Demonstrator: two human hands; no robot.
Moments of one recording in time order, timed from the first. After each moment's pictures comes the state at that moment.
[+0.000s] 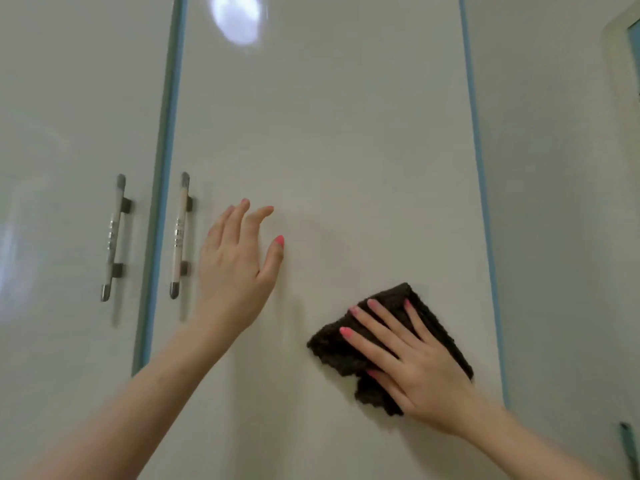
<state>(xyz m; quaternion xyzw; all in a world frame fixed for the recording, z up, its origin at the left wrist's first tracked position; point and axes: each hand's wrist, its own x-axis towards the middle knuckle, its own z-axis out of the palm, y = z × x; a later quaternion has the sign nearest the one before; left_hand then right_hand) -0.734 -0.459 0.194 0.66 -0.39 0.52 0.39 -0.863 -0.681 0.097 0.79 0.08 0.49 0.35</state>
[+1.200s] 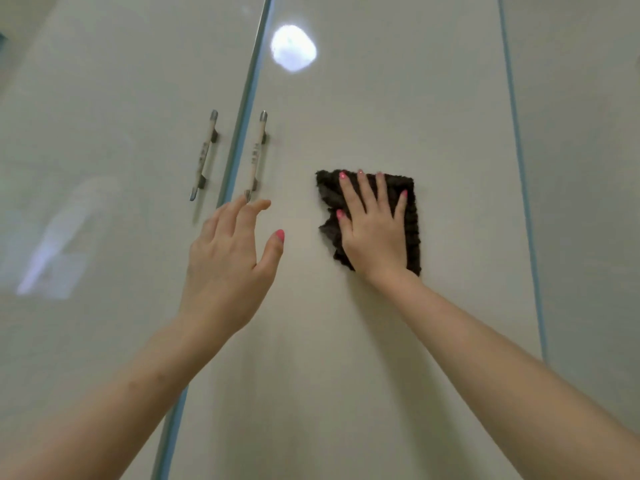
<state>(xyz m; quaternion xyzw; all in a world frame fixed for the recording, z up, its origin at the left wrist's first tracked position) -0.745 -0.393 0.050 0.66 -0.33 0.54 0.42 -0.768 -0.590 0.128 0.73 -0.08 0.65 0.22</state>
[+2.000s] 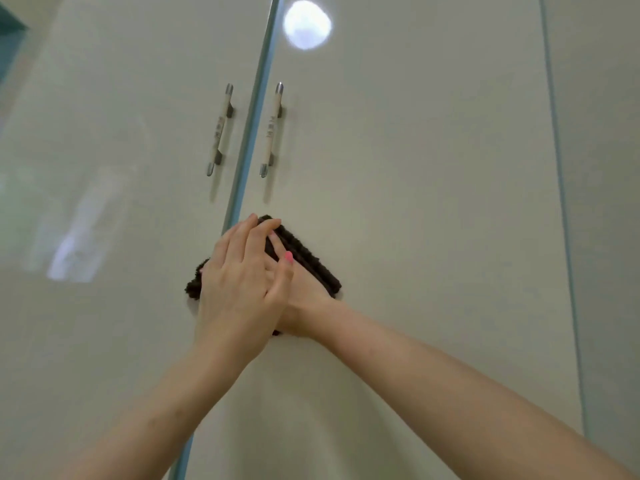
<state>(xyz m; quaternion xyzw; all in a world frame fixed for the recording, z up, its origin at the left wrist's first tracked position) -0.741 -0.405 0.000 0.63 -0.32 0.56 0.44 -0.715 -0.505 0.037 0.78 0.18 0.39 0.46</state>
